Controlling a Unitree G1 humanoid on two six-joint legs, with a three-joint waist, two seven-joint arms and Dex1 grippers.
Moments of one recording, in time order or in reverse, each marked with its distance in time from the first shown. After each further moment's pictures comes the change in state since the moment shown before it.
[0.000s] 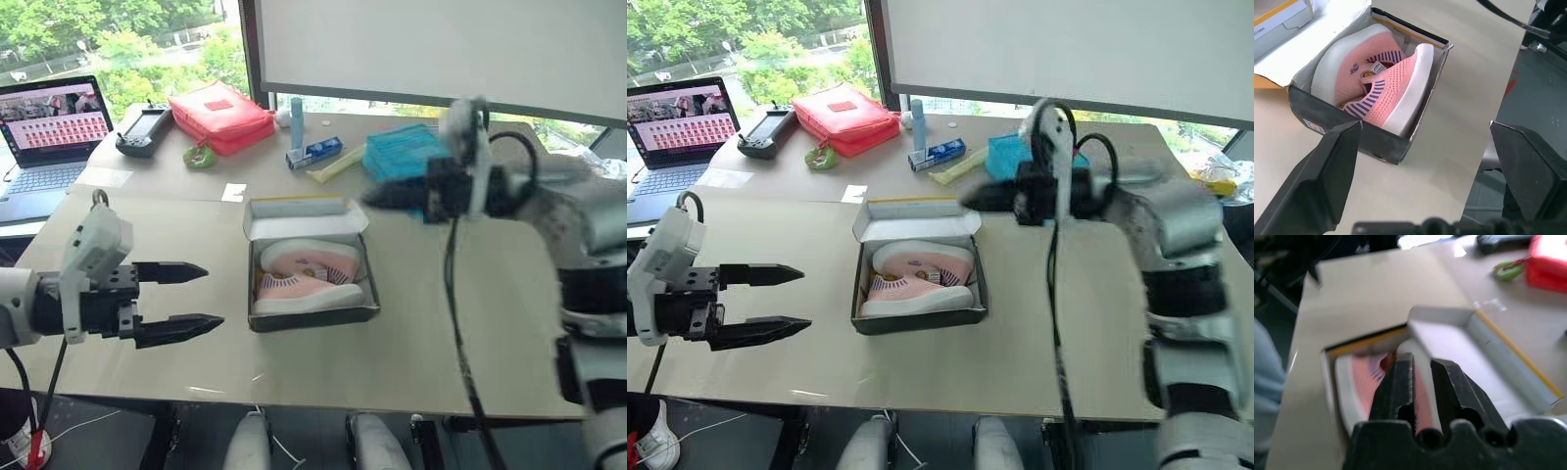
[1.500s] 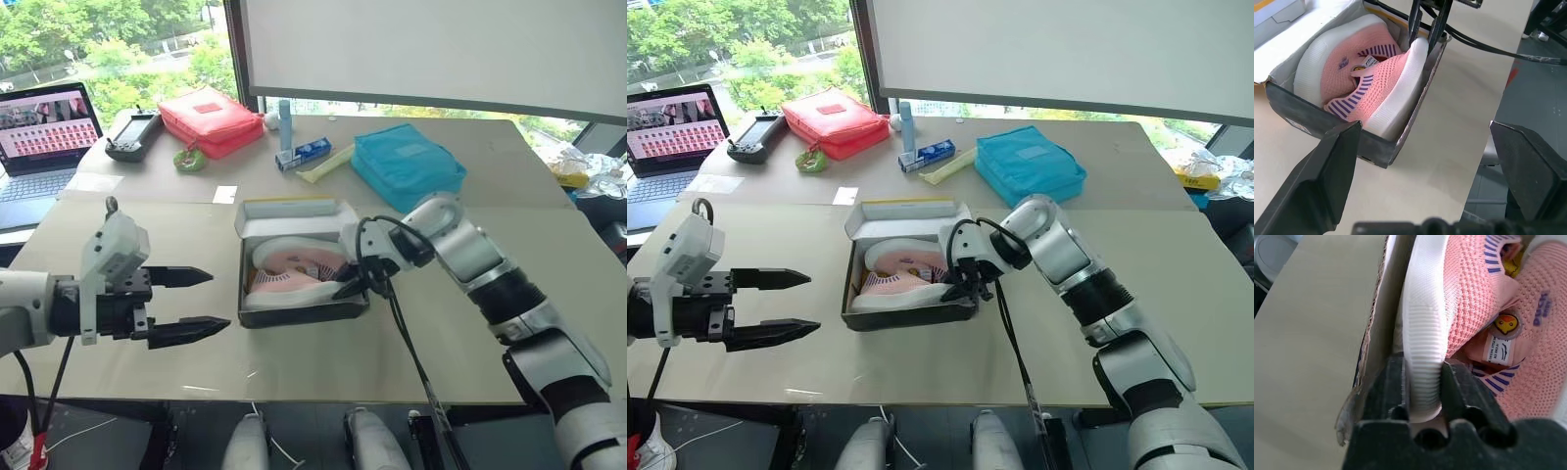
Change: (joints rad) left arm -0.010 -0.003 -0.060 -0.023 0.007 0.005 0.061; right arm -0.043 0.268 0.321 0.318 -0.506 -0.542 0.234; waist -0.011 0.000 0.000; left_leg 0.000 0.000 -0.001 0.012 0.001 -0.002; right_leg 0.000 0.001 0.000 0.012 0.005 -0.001
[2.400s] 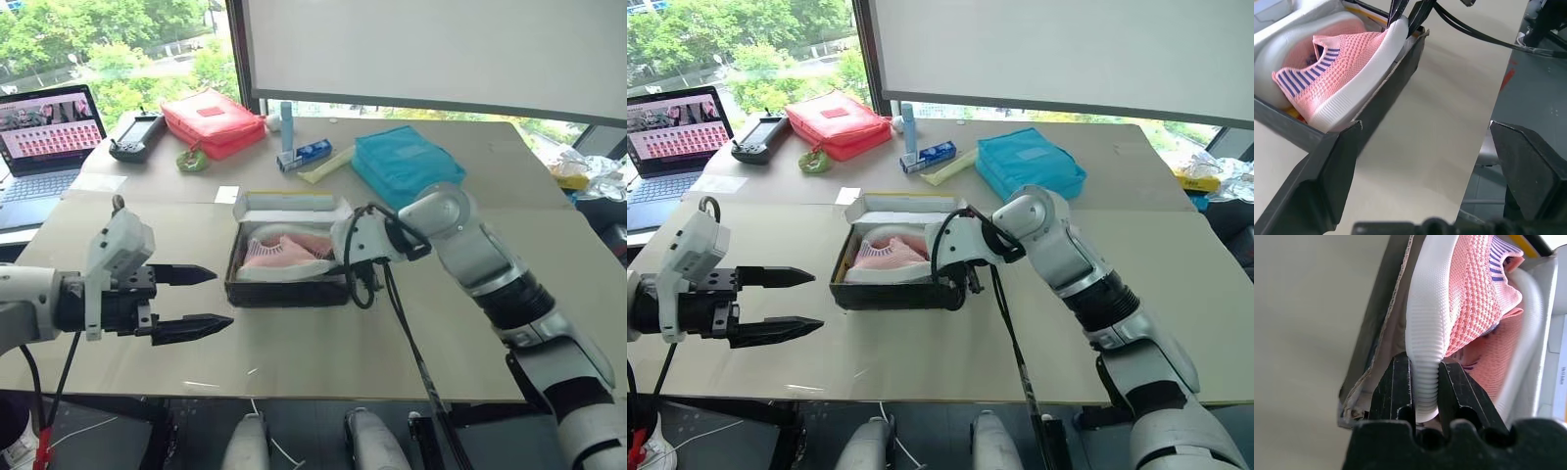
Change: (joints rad) left arm -0.041 0.009 -0.047 0.023 0.005 -0.005 -0.015; right arm 0.085 -0.020 -0.023 -0.268 -0.188 0.058 -0.198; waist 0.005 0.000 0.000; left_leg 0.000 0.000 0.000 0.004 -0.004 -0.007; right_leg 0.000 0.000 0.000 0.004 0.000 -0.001
